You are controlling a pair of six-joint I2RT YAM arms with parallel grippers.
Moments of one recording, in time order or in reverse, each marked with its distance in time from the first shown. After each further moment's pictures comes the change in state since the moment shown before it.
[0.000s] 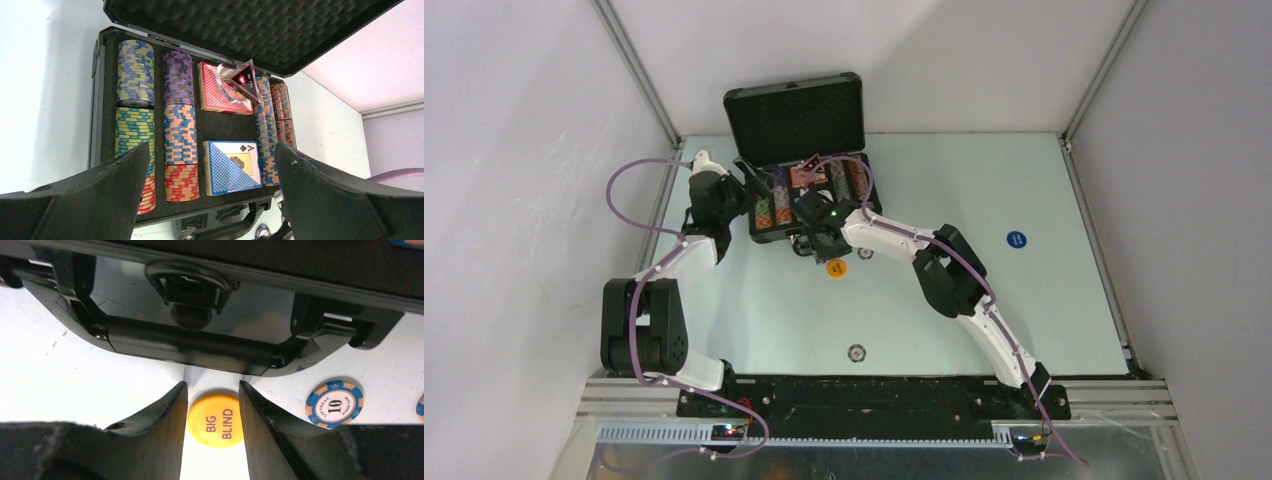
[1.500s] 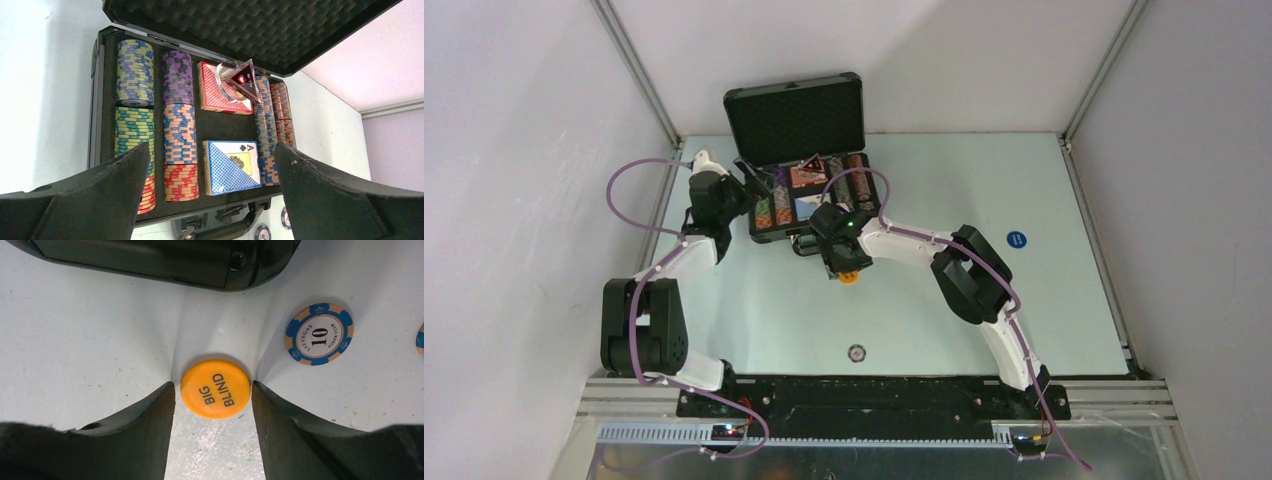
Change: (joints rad) left arm 0.000 0.000 0.000 0.000 0.002 0.000; right arm 0.004 -0.199 -0.327 0.077 -0.037 0.023
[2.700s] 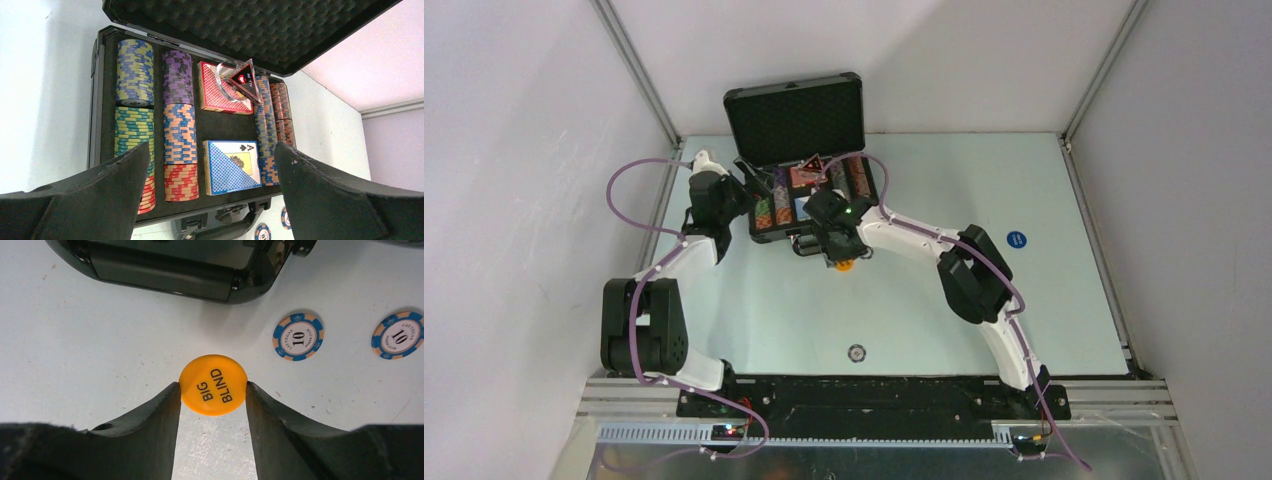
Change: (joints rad) left arm 0.000 0.000 0.000 0.000 0.000 0.000; right arm -0.007 -0.003 0.133 -0.111 0.018 -0.026
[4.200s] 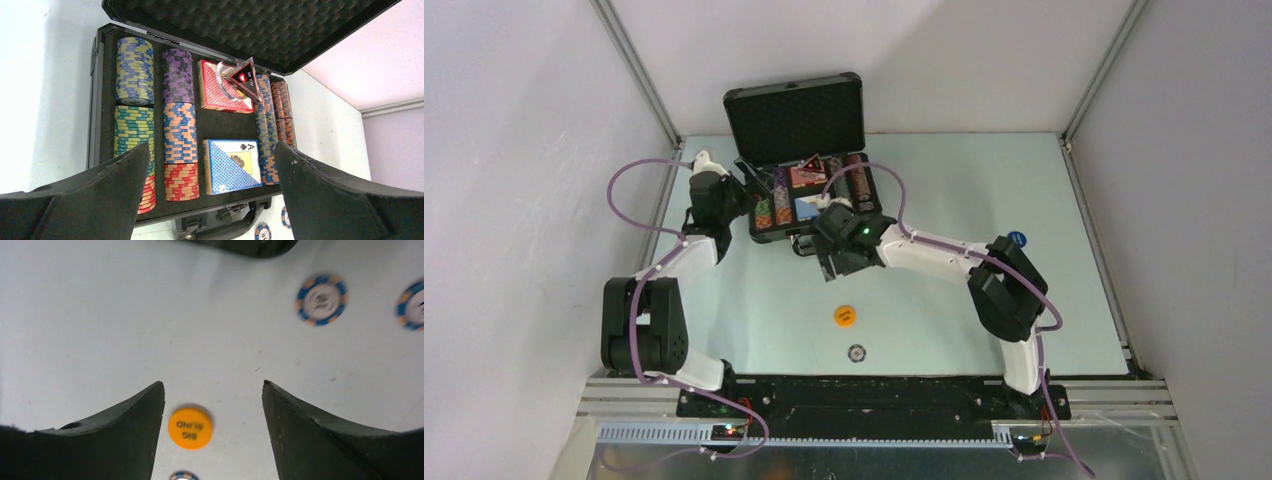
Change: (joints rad) left arm 0.000 0.005 0.000 0.000 0.004 -0.001; right arm 0.026 -0.230 -0.274 0.202 -0.021 0.005
